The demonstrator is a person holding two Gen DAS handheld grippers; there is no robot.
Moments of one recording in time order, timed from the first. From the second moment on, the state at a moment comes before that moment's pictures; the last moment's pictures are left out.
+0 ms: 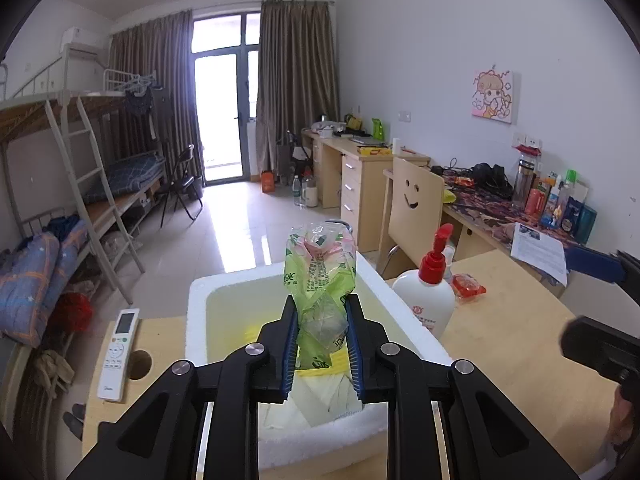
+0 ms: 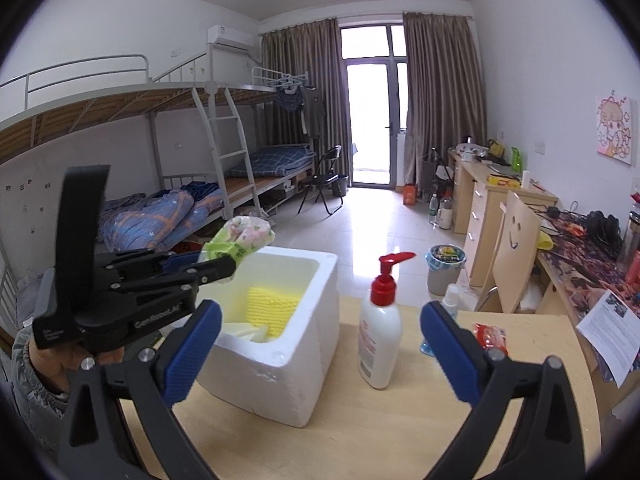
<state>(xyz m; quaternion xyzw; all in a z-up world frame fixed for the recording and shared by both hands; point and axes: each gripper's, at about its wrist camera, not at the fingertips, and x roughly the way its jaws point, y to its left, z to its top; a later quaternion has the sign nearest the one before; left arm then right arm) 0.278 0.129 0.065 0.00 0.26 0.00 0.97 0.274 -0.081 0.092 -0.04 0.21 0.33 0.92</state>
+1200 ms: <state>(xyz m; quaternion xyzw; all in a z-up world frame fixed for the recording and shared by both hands) 0.241 0.123 0.082 0.00 0.22 0.06 0.97 0.247 -0.107 0.095 -0.03 0.19 0.29 0.94</state>
